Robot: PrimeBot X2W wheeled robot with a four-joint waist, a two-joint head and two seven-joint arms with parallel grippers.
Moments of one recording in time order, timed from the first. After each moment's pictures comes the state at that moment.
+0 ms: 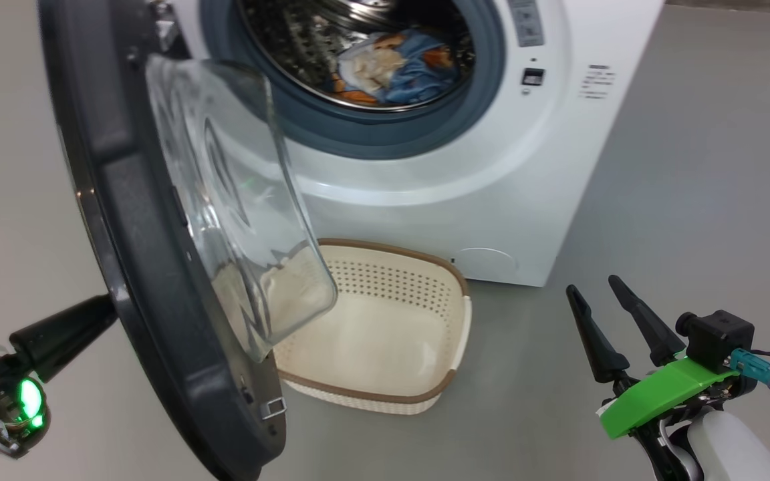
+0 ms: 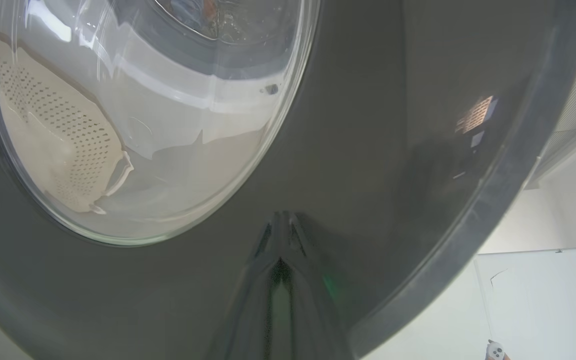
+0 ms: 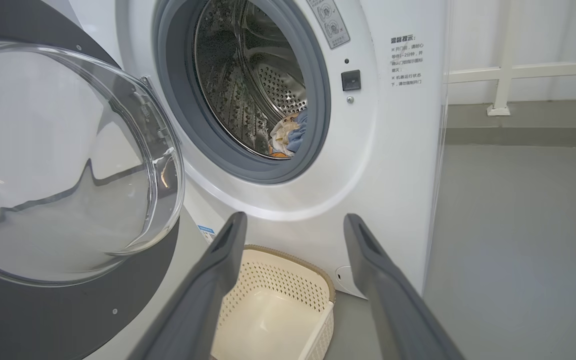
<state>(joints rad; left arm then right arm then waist) -0.30 0.19 0.32 -0.12 -1.50 0.16 1.19 -0.26 -0.25 0.24 0.36 0.50 0.13 -0.26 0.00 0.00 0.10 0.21</state>
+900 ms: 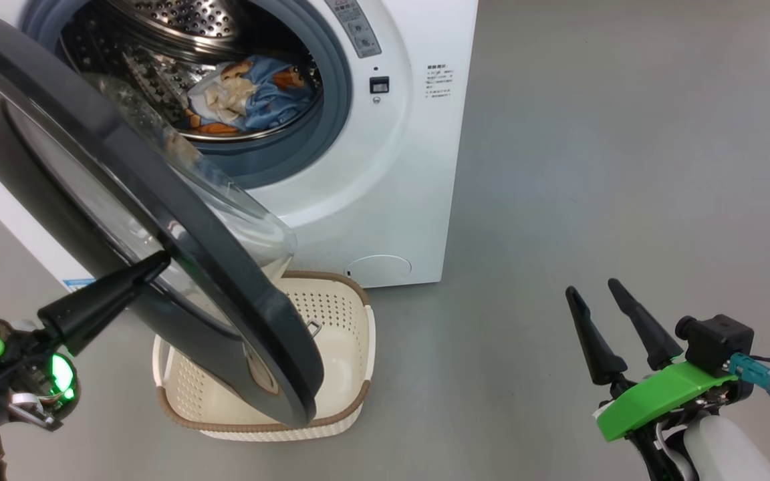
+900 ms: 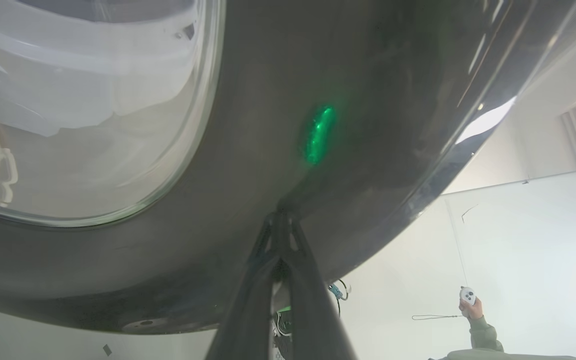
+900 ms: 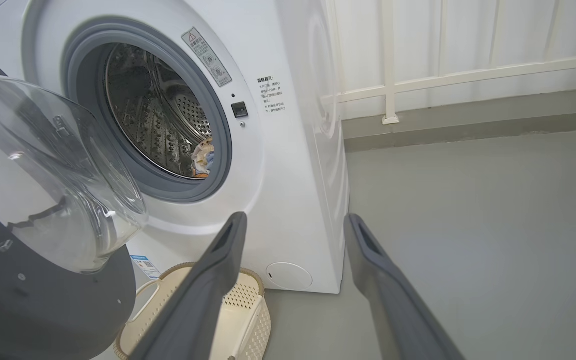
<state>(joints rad) -0.35 0.13 0.30 -0.09 -1.47 0.13 1.13 -0.25 -0.23 0.21 0.36 0.50 0.13 -0.26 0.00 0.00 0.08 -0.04</state>
